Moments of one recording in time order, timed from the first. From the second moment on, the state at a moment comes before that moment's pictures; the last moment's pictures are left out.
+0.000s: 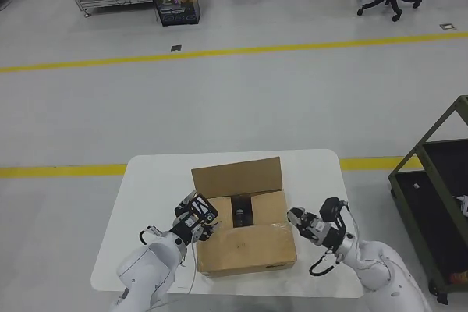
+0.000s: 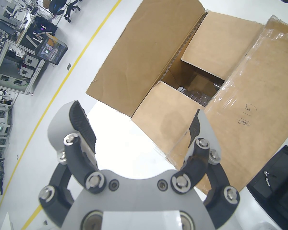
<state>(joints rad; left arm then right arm) 1.52 -1.38 -1.34 -1.94 1.87 -0.47 -0.42 -1.43 -1.21 1.49 -1.49 -0.86 -0.88 0.36</state>
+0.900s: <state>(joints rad) 1.51 -1.37 -1.38 -1.93 1.85 -0.43 -0.42 -1.30 -1.15 1.47 -1.48 -0.80 -0.99 0.70</state>
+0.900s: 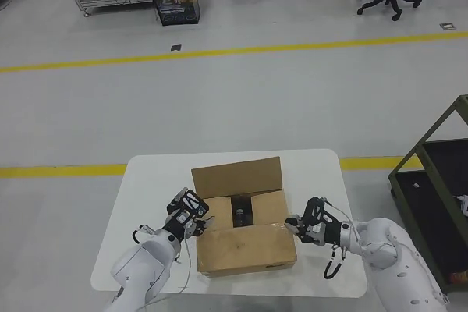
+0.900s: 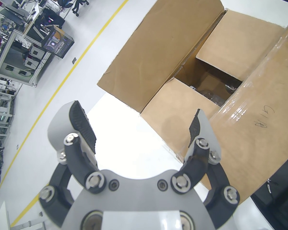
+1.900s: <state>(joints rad) 1.53 -1.35 -1.38 -1.94 1.86 -0.42 -0.42 -1.02 -1.12 1.24 -1.16 -0.39 -0.84 0.98</state>
